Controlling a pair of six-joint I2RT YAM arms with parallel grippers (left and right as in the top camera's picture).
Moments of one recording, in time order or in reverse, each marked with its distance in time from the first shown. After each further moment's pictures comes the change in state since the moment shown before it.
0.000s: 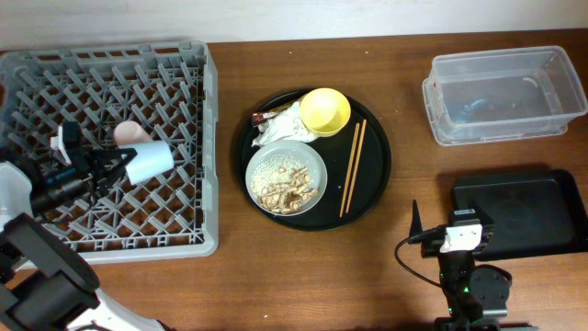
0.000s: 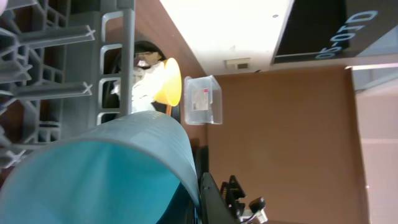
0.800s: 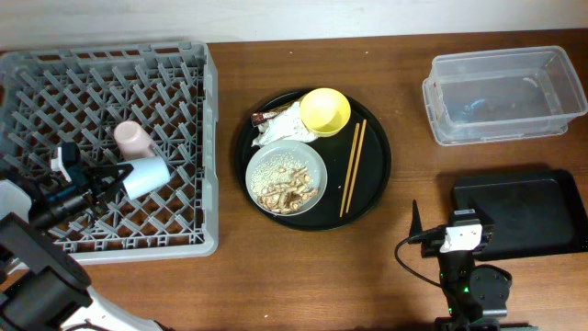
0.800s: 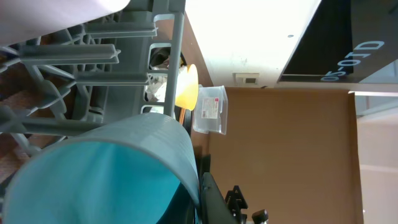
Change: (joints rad) left arm 0.072 0.035 -0.113 0.138 -0.032 -0.067; right arm 0.000 0.000 0.000 0.000 0.000 0.000
